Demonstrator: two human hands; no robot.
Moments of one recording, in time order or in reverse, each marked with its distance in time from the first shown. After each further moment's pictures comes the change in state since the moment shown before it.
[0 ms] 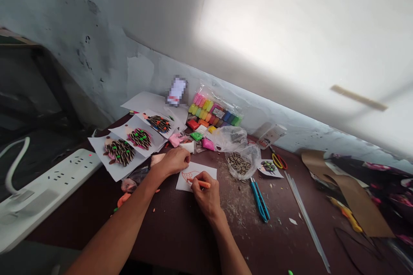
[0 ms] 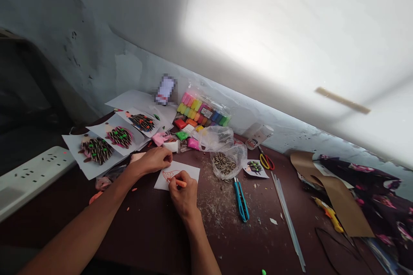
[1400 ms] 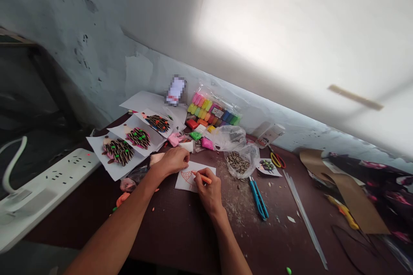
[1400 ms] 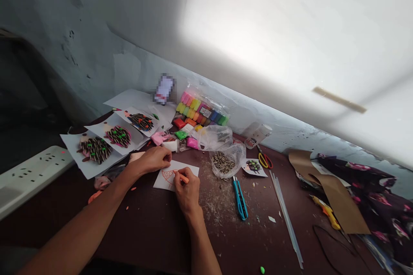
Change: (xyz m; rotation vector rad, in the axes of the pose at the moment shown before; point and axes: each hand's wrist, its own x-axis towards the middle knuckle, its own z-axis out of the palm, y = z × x) left_hand 0.001 0.000 0.001 0.030 -0.006 0.019; right_hand 0.005 0.014 -0.005 -0.029 0.038 -0.008
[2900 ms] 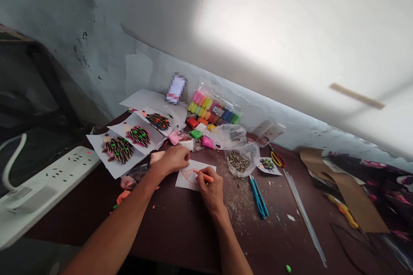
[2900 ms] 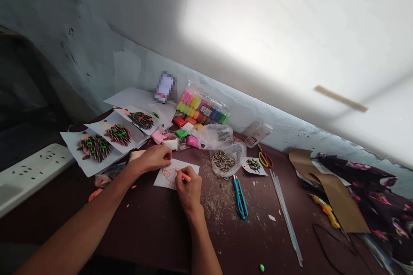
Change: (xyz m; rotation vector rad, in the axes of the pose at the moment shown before) left_hand -0.002 0.003 -0.002 -0.003 -0.007 -0.022; right_hand -0.001 -0.001 -0.003 -0.050 0.055 -0.006
